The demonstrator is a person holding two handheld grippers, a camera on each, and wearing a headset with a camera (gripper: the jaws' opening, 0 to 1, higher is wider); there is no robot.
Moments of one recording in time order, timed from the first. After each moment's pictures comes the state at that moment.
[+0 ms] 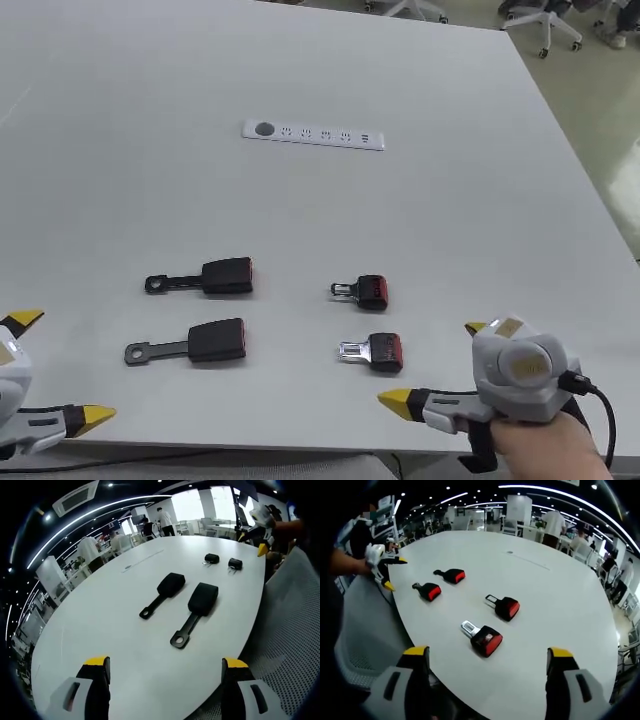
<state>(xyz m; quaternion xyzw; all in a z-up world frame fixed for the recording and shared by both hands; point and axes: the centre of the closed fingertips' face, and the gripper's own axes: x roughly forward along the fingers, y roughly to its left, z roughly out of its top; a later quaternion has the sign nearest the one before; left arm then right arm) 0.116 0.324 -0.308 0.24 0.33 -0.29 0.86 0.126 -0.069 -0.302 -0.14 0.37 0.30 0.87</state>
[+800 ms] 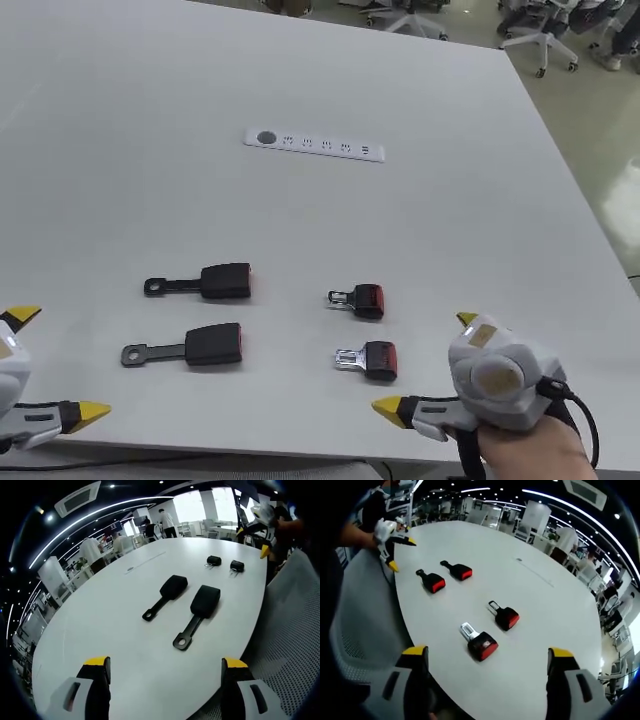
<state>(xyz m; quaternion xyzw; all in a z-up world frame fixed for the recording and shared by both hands) 0.119 0.325 -0.304 0.24 0.32 -0.28 0.87 0.130 -0.057 -0.286 -0.26 0.34 0.32 0.84</state>
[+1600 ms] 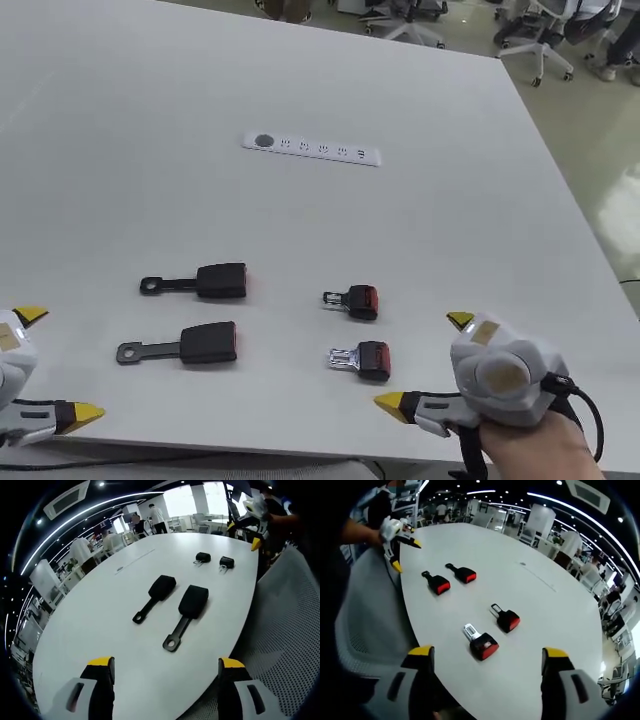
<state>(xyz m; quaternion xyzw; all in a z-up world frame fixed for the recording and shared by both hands) 0.108 0.307 -0.293 0.27 0.35 -0.32 0.84 0.125 -0.061 -0.275 -0.25 0.33 0.34 0.84</state>
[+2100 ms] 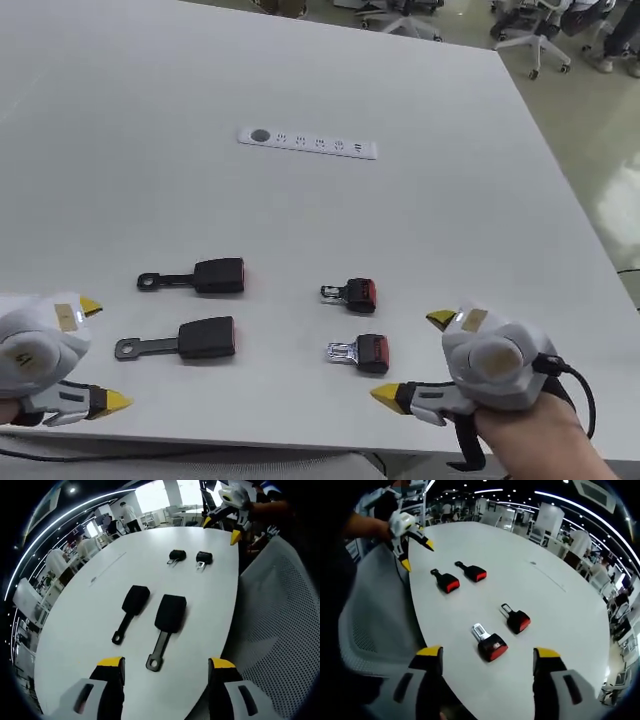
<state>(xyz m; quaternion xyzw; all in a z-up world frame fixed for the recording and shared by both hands) 0.110 0.259 -0.298 0.32 0.36 -0.40 0.78 0.121 -0.049 -0.285 -0.25 0.35 0.39 0.82</state>
